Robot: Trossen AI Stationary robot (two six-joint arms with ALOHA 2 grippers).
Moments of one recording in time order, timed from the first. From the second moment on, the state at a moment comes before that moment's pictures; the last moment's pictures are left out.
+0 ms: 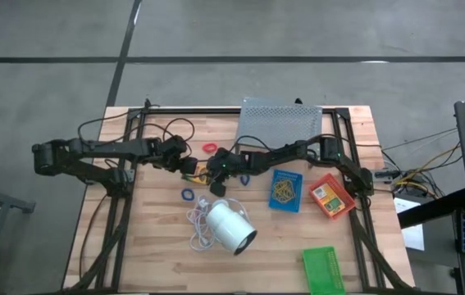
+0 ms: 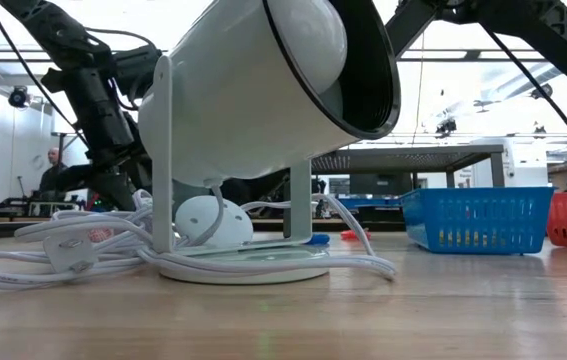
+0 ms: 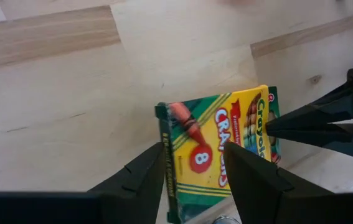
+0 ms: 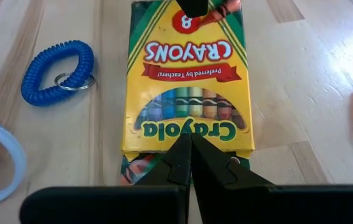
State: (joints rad) left arm 0.35 1.25 0.55 -0.42 0.03 -0.97; right arm -0.11 2.30 1.47 0.11 -0.03 0.10
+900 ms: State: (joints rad) left arm 0.36 1.25 0.27 0.11 0.24 -1.07; right arm -0.11 2.30 1.46 0.10 -0.03 0.09
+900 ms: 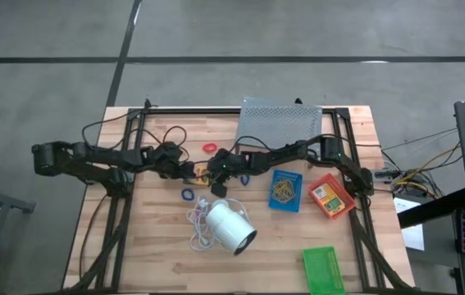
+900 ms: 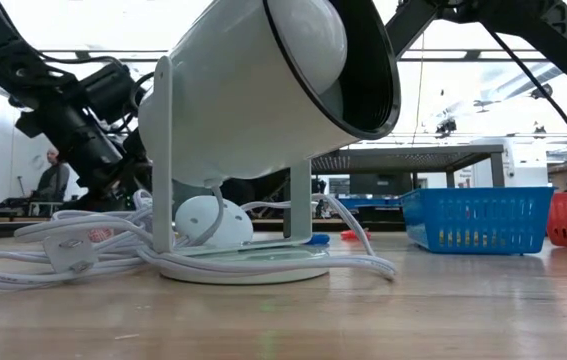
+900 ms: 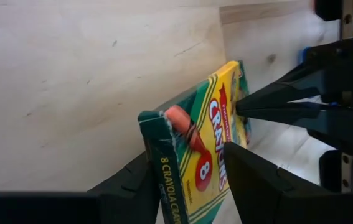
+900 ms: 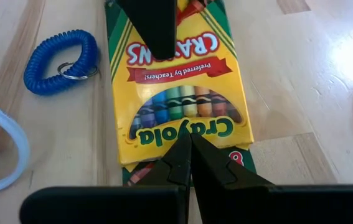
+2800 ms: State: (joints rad) left arm 0.36 1.17 0.27 0.17 0.29 -1.06; right arm -0.02 2.12 1.45 -0.05 0.27 -0.03
